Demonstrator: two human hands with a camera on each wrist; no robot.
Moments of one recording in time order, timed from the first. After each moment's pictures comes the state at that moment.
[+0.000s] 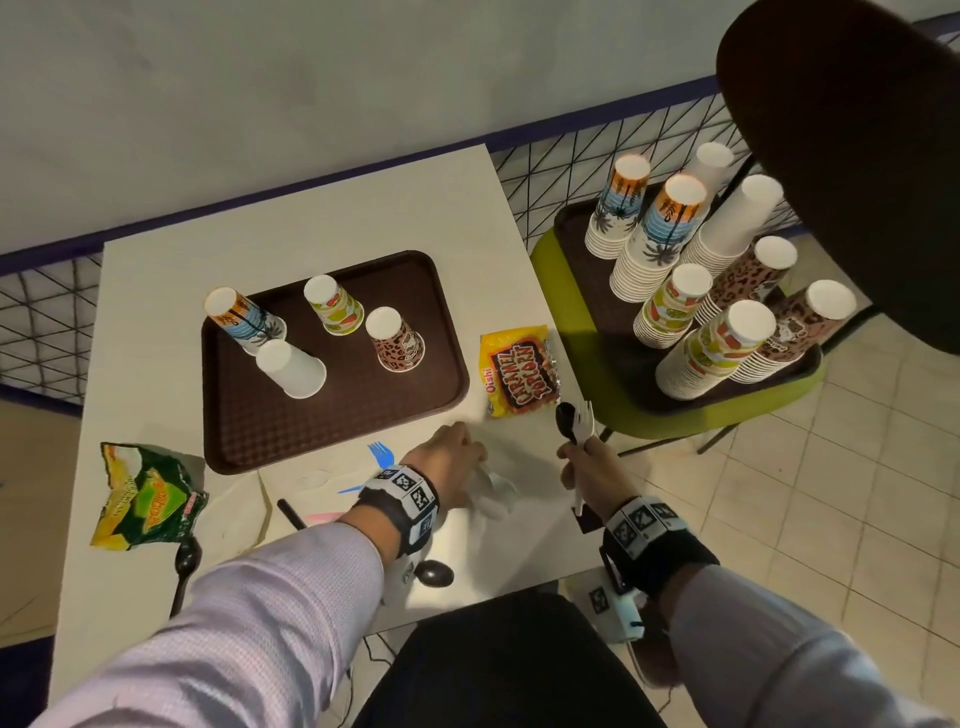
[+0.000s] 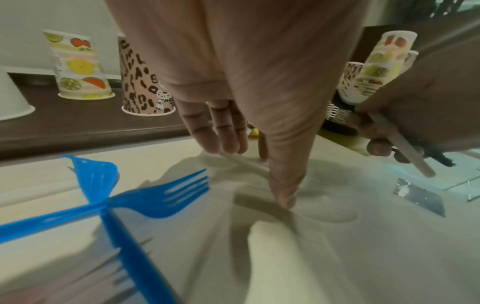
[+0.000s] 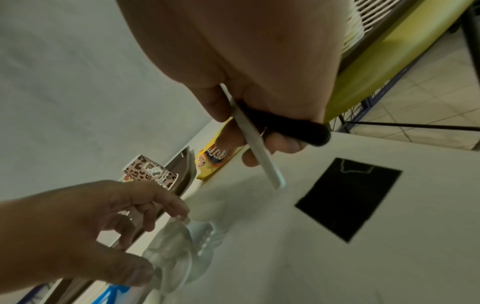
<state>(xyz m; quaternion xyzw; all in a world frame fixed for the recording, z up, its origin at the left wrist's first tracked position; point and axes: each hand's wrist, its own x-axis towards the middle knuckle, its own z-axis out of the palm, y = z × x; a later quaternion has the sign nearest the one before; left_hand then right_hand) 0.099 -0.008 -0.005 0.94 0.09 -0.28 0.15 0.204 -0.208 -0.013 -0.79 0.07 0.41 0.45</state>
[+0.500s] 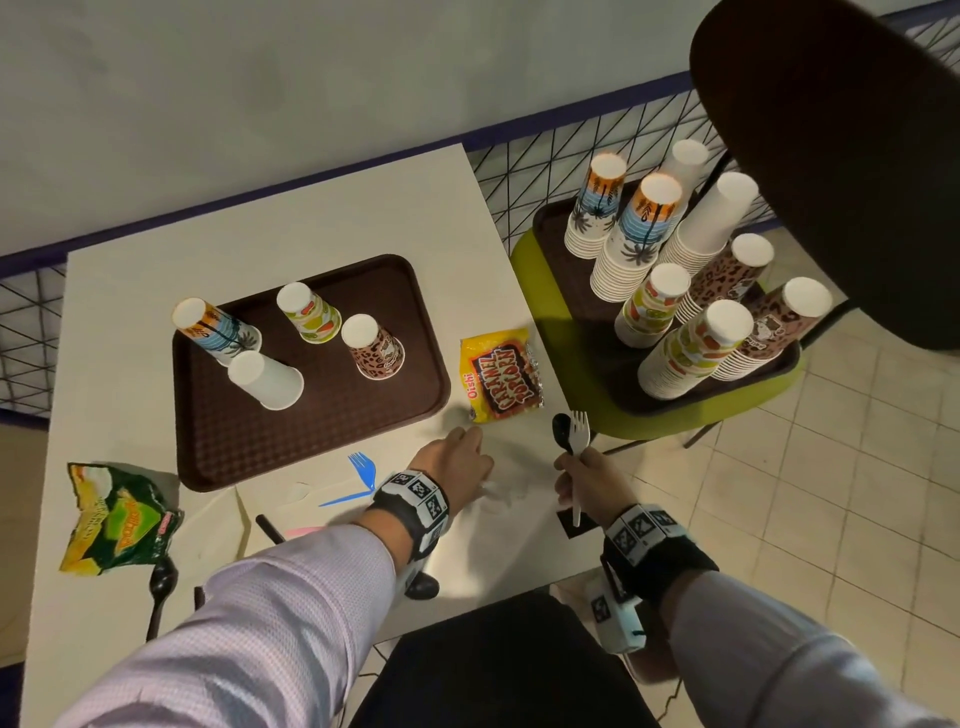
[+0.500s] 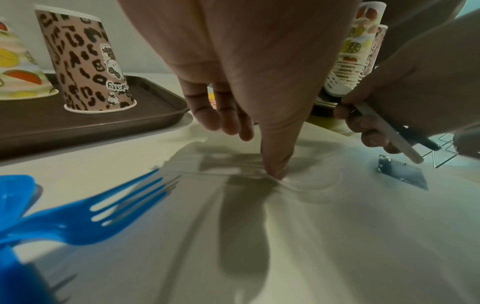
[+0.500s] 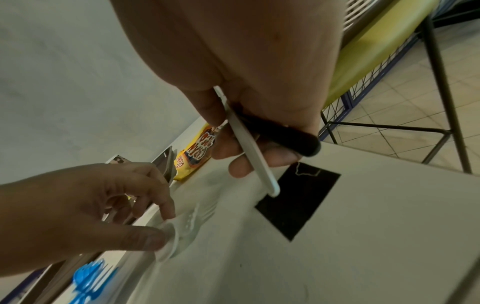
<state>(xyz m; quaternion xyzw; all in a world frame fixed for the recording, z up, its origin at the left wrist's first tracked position) 0.130 -0.031 -0.022 0.96 0.00 -0.28 0.02 0.213 -0.226 -0.019 -0.78 0.08 0.44 0.45</state>
